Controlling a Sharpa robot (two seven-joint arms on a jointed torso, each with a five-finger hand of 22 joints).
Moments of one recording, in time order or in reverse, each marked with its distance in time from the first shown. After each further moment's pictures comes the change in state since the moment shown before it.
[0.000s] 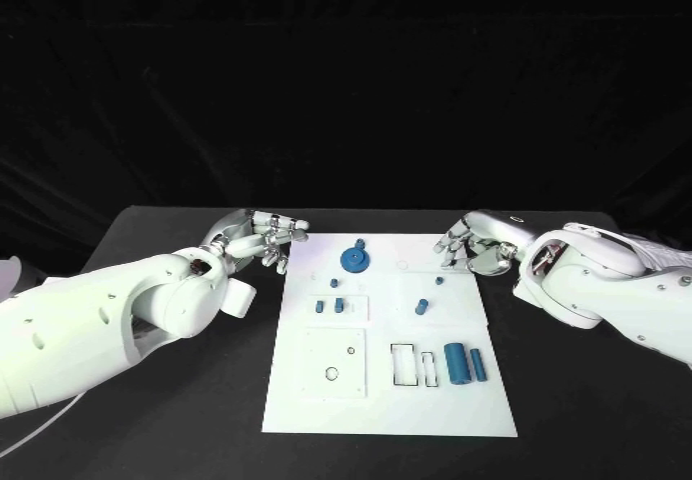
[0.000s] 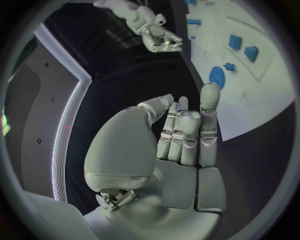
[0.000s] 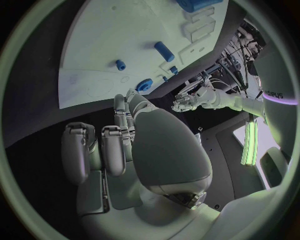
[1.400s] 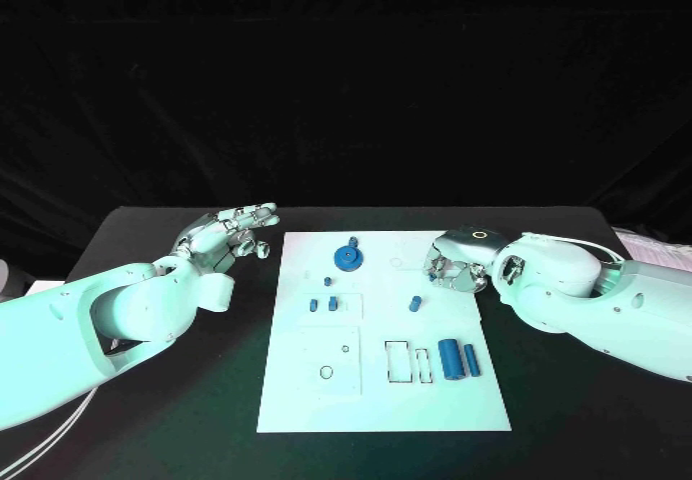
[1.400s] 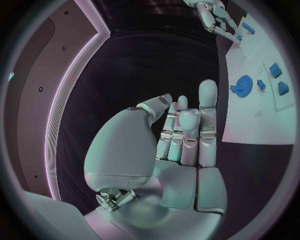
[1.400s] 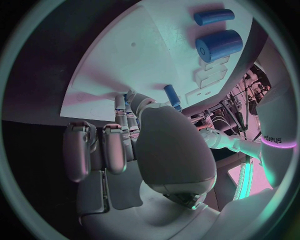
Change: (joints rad) left arm -0.001 -0.071 -0.013 0.064 0.413 0.042 0.119; left_hand -0.005 0.003 -0.047 -0.012 -0.004 0.000 0.000 0.000 0.000 0.005 -0.002 0.051 0.017 -0.023 -0.002 -0.018 -0.053 0.010 -0.014 -0.007 -0.068 -0.057; right arm -0.035 0.054 0.004 0.015 -0.342 0.153 -0.115; right_hand -0.034 -0.032 0.192 -0.001 -0.058 0.033 -0.015 0.000 0.002 0.001 -0.006 0.004 -0.205 0.000 0.000 -0.031 0.001 0.016 -0.007 -0.007 -0.032 0.000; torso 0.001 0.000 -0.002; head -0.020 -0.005
